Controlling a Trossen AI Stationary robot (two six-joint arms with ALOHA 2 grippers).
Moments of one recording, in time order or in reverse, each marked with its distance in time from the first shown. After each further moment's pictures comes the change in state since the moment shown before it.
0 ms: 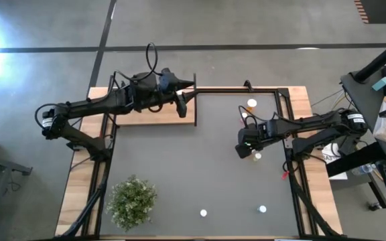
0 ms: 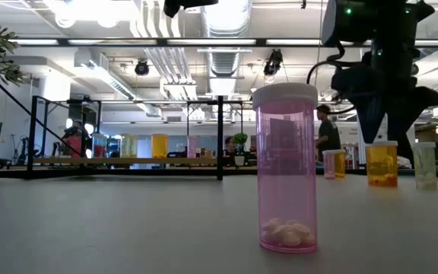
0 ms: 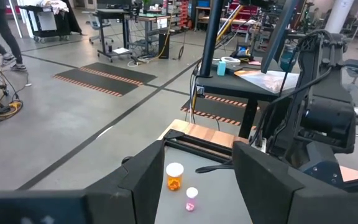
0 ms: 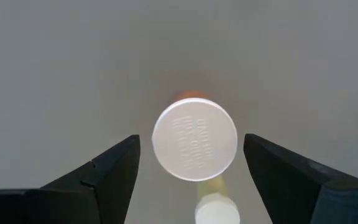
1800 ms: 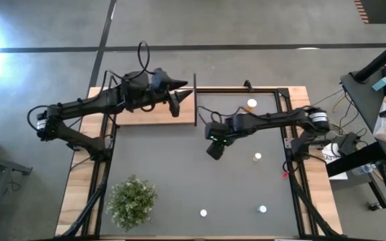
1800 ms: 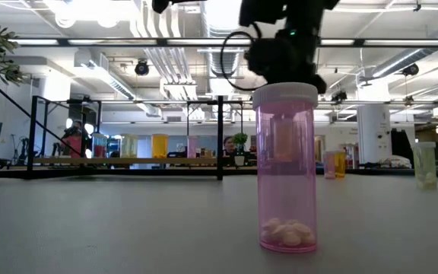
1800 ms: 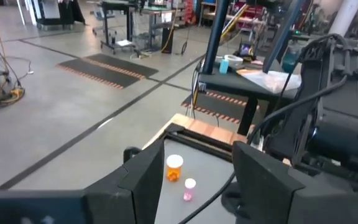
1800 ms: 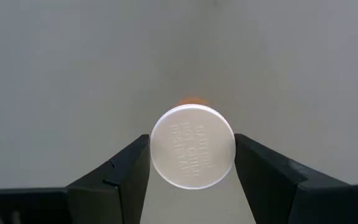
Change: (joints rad) left arm 0.002 -0.070 -0.001 -0.097 -0.013 -0.053; right arm -0.020 0.446 0.559 -0.007 0.023 -0.488
